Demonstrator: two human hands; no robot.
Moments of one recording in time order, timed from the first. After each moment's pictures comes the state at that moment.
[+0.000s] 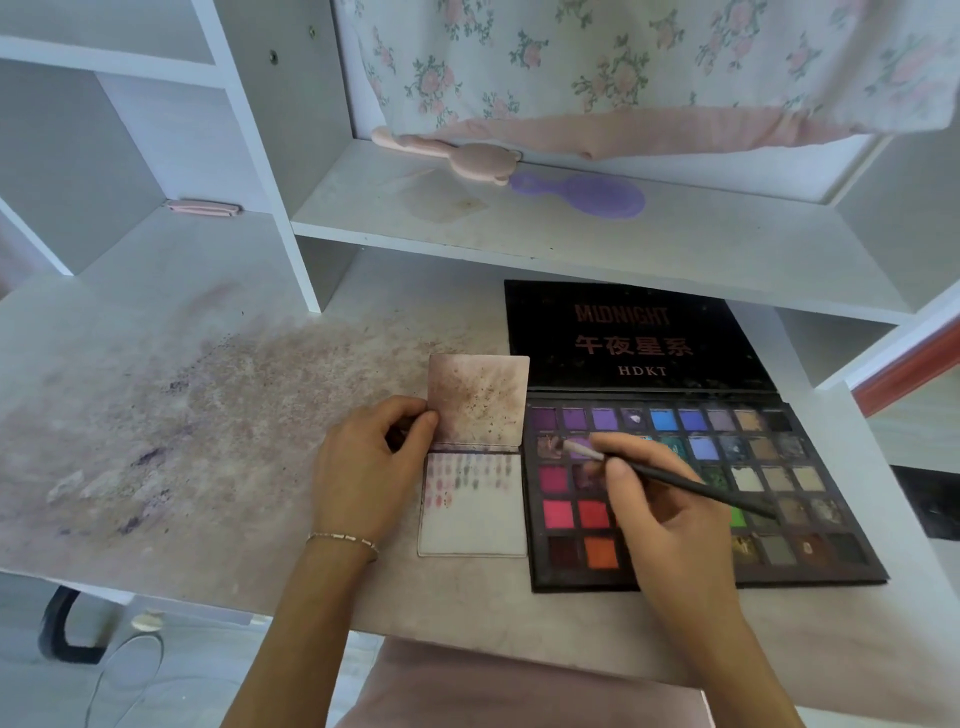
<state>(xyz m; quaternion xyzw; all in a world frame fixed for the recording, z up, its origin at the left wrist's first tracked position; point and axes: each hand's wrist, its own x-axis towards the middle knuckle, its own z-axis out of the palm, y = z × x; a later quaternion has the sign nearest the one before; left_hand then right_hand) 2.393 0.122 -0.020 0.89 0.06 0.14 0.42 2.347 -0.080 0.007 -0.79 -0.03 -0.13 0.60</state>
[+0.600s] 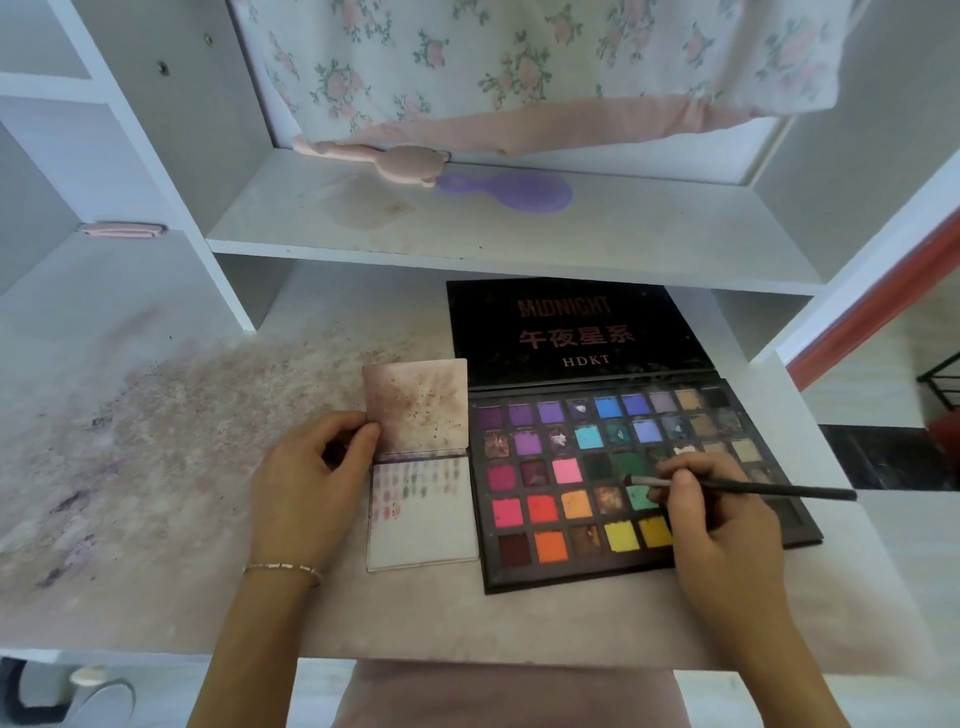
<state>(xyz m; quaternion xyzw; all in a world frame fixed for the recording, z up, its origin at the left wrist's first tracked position) 2.392 0.120 -0.022 0.89 0.05 0.14 0.43 2.331 -0.143 -0.008 -0.86 0.05 -0.21 0.47</state>
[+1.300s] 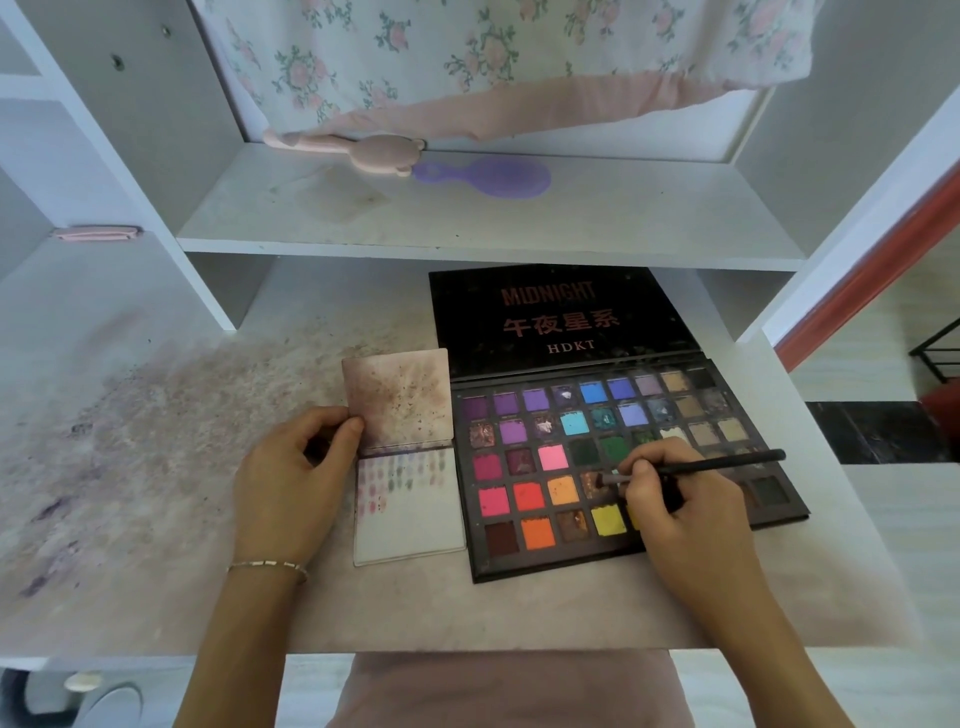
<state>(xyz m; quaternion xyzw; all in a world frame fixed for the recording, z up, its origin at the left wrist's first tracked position) 2.392 0.118 -0.020 0.88 0.05 0.14 0.44 2.334 -0.142 -0.008 -0.88 0.01 -0.17 0.45</state>
